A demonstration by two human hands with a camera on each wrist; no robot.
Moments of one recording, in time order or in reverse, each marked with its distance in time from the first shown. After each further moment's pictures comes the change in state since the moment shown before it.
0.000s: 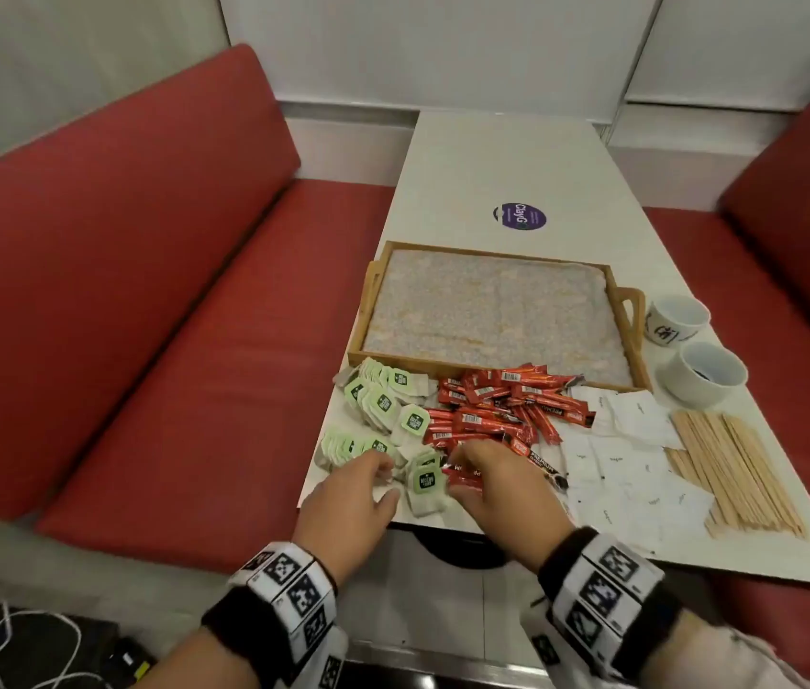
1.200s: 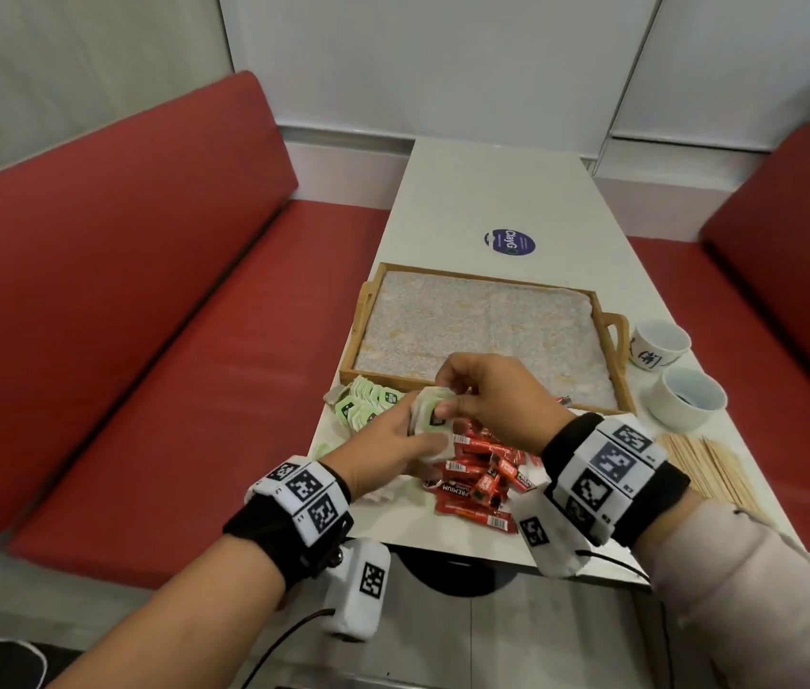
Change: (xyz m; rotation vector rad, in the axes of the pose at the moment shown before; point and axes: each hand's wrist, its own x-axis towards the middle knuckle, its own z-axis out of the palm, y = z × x) left_hand 0.054 0.061 -0.036 -0.923 -0.433 0.084; right_hand 0.062 -0.030 -0.091 0.219 -0.033 -0.131
